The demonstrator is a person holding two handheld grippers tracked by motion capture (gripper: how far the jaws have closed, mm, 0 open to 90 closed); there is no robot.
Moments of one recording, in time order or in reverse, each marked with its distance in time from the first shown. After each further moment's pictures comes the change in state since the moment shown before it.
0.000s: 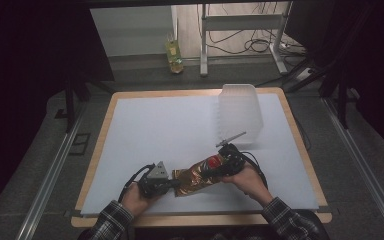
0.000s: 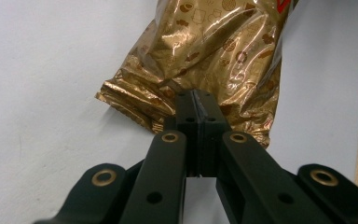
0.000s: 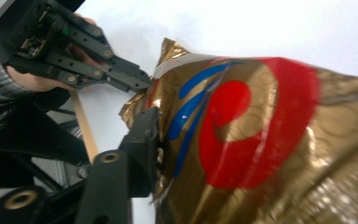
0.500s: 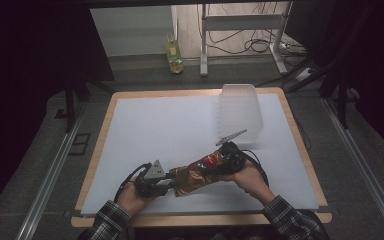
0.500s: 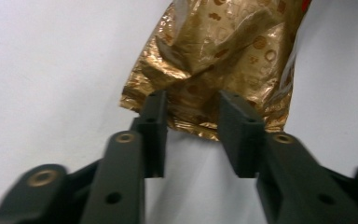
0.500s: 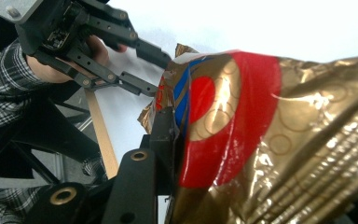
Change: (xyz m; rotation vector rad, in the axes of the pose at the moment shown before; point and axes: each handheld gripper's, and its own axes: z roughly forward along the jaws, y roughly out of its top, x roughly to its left) left arm 0.001 0.001 -0.014 -0.025 0.076 0.022; right arm 0.012 0.007 -0.011 -0.030 0.016 -0.083
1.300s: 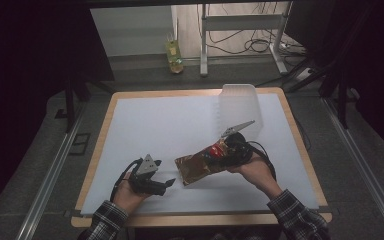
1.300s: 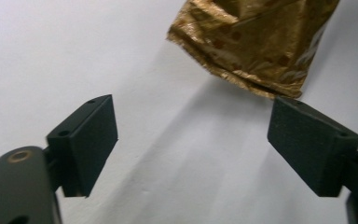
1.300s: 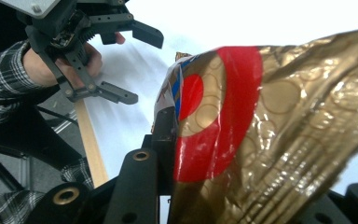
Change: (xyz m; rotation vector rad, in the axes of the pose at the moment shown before) left arm 0.014 -0.003 -0.011 -0.081 0.109 -0.088; right arm 0.008 0.018 -0.032 -0.052 -0.090 -0.099
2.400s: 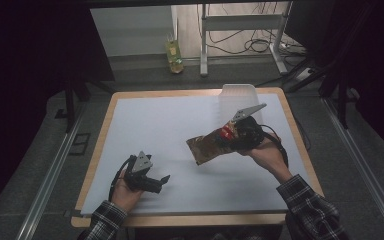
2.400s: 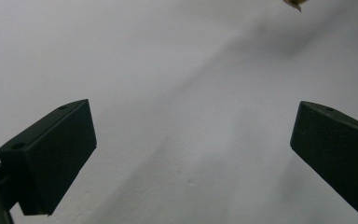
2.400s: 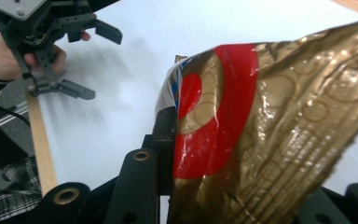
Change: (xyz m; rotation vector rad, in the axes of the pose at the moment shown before) left arm 0.013 -0.006 -0.003 -0.014 0.092 -0.009; right arm -0.016 0.030 -0.042 -0.029 -0.150 -0.158
